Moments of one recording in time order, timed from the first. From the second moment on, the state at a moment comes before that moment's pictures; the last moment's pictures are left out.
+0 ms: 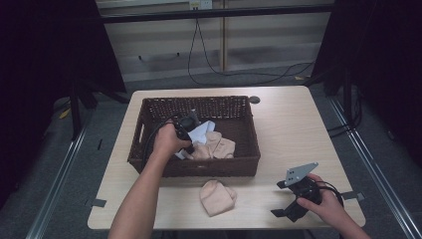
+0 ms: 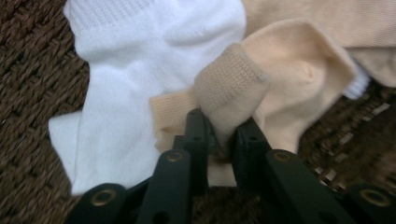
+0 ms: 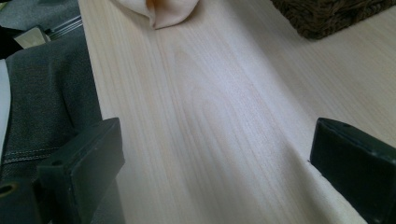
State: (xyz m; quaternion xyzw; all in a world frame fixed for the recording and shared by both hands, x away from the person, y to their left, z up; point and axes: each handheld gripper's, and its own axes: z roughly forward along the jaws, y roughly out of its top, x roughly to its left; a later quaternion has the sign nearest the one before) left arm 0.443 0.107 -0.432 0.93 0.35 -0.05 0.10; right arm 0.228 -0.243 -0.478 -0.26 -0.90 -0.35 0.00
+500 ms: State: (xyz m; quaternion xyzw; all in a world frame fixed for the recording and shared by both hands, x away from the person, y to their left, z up) left arm 0.437 0.122 -0.370 0.92 0.37 -0.06 0.14; right arm 0.228 -0.243 -0.478 -0.27 -0.90 -0.35 0.00
